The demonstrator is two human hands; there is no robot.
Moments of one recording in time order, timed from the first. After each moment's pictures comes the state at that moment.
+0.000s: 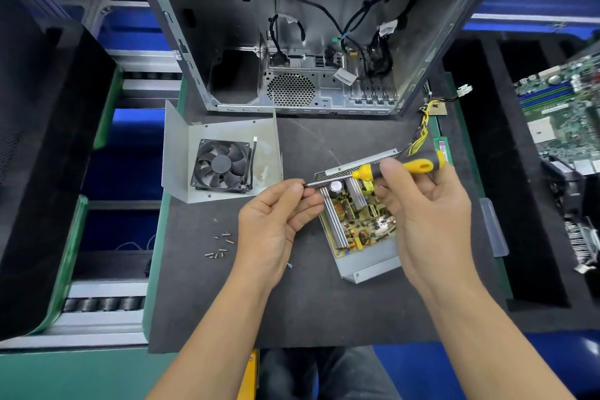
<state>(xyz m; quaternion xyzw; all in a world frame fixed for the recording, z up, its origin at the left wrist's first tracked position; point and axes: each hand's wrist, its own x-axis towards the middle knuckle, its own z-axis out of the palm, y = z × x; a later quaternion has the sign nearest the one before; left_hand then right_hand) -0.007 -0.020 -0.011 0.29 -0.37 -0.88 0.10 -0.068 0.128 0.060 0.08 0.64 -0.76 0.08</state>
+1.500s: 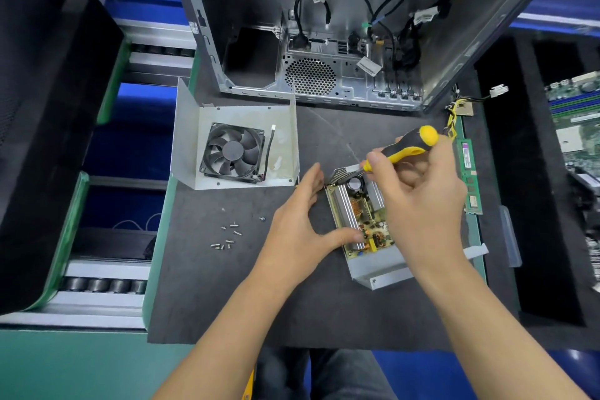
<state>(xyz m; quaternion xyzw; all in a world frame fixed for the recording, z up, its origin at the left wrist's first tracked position) 0.002 -0.018 -0.039 0.19 -0.73 -0.66 -0.02 -0.084 0.103 0.036 -0.08 0.82 -0.57 -0.01</state>
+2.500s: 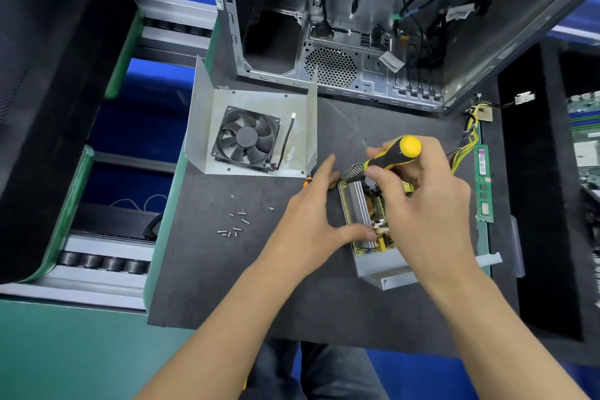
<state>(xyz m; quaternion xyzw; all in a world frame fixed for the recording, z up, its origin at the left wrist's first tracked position) -0.002 -0.021 -0.028 0.20 -0.77 -0.61 -0.07 -0.076 0.097 0.042 -0.20 0.88 -0.44 0.02</state>
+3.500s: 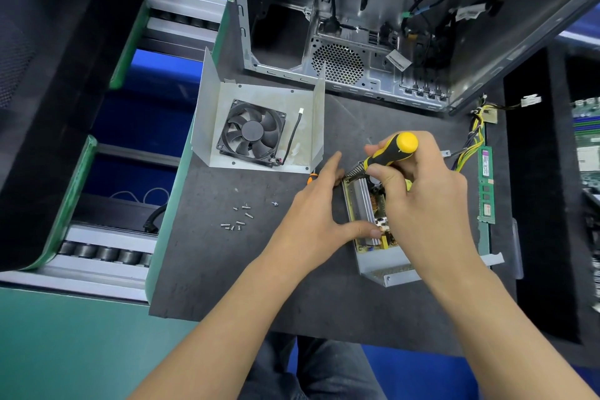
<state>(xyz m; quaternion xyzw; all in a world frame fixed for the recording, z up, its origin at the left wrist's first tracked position) -0.003 -0.020 -0.025 0.19 -0.77 -0.61 -0.07 -0.077 0.092 0.048 -0.22 0.89 -0.38 0.05</state>
